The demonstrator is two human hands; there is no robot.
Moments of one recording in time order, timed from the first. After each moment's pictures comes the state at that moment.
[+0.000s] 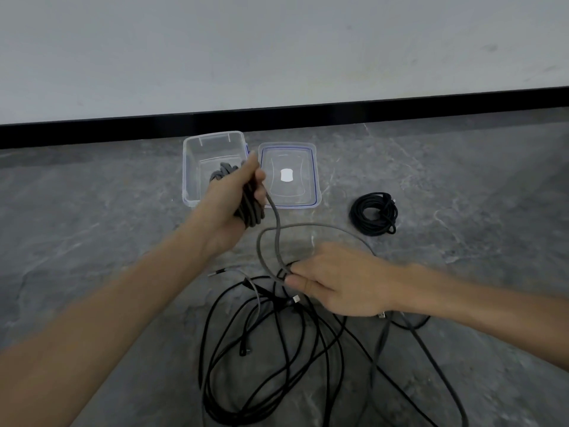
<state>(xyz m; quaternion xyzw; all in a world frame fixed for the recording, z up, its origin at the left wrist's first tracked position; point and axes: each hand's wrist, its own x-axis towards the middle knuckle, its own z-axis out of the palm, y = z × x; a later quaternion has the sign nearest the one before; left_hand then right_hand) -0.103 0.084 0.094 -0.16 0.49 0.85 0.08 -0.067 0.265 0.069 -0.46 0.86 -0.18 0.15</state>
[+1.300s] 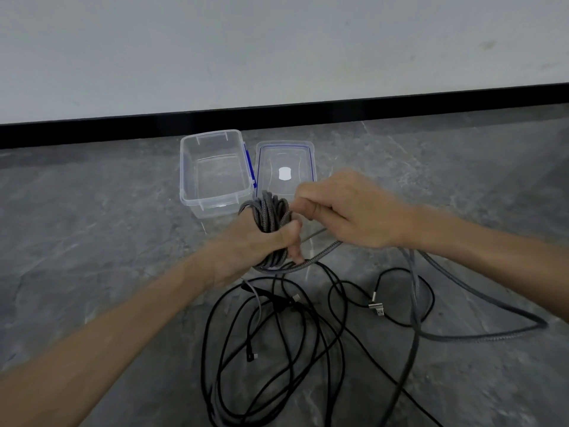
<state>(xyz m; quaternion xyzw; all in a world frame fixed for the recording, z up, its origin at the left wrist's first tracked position) -0.066 0.093 0.074 0.14 0.74 0.64 0.17 -0.115 0.272 0.106 -0.50 0.82 -0.28 -0.07</state>
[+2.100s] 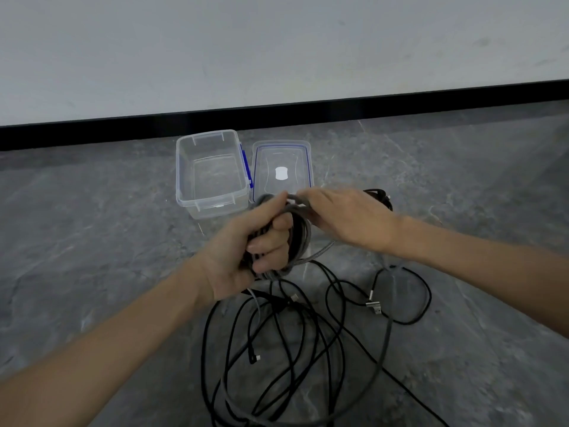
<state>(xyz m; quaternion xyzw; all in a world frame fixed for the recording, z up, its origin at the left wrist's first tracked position) -0.060 0.098 0.083 0.05 0.43 0.84 0.32 -0.132 0.286 0.058 -0.48 0.85 -0.11 -0.16</state>
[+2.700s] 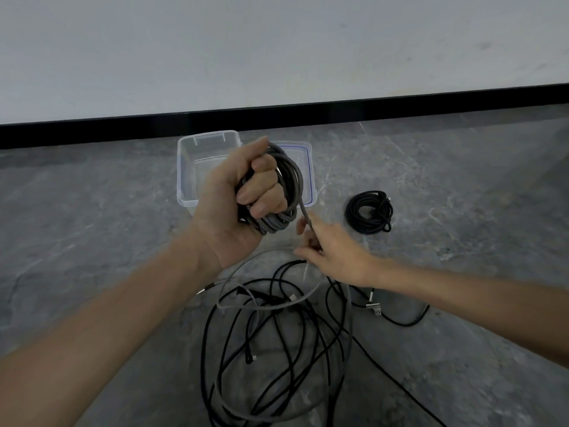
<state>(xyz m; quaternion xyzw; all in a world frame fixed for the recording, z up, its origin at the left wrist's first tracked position) -0.079 0.104 0.120 -0.01 0.35 0.92 0.17 -0.108 0.276 0.003 -0.29 0.88 -0.35 0.07</state>
